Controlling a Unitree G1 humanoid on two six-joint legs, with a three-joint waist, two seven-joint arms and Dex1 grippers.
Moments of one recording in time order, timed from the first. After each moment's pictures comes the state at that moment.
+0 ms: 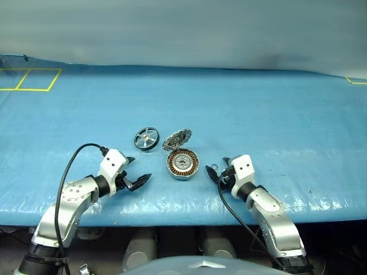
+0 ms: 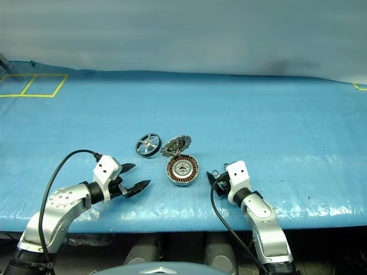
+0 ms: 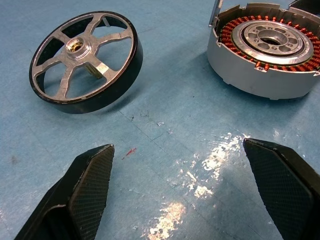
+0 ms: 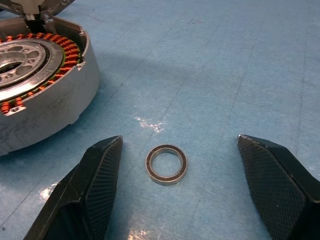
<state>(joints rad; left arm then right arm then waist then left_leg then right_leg) 0.08 0.59 -0.02 -0.32 -0.29 0.51 -0.68 0.16 -0.22 0.07 -0.25 0.09 0.33 0.42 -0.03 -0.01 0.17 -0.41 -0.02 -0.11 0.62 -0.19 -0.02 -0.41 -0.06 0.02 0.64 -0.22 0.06</state>
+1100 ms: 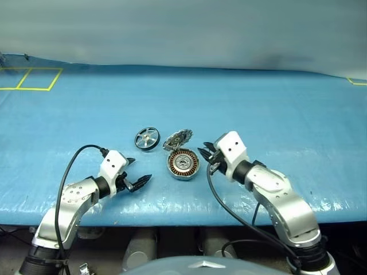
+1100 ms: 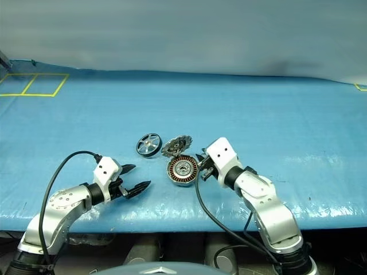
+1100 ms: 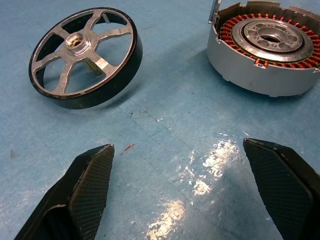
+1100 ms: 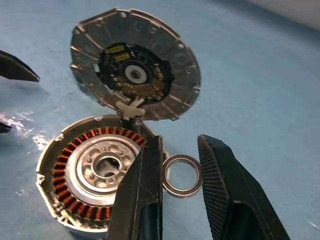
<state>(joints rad) 0.10 0.57 -0.02 -0.32 -0.29 0.49 -0.68 -0.09 -0.36 0.22 -0.62 0.13 0.77 0.43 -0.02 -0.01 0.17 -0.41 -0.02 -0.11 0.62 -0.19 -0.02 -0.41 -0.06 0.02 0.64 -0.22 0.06</state>
